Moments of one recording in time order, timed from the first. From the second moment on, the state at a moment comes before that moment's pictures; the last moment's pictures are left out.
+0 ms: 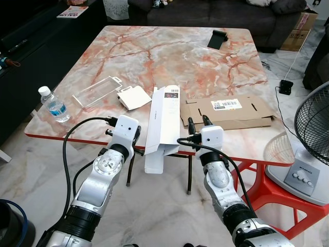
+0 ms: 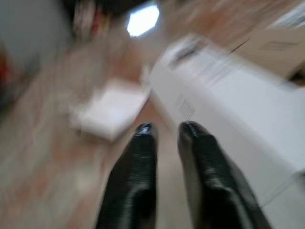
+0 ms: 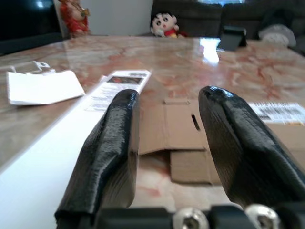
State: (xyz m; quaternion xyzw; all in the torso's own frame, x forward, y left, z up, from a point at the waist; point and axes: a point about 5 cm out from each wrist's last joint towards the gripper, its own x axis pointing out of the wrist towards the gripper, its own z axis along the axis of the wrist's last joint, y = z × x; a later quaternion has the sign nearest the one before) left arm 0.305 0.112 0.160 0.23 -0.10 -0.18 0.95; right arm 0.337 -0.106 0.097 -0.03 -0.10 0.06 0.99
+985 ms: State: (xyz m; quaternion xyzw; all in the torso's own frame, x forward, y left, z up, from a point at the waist) left arm 0.298 0.082 0.134 0.39 -0.12 -0.25 0.88; right arm 0.339 -0.109 0.092 0.01 -0.08 0.06 1.00
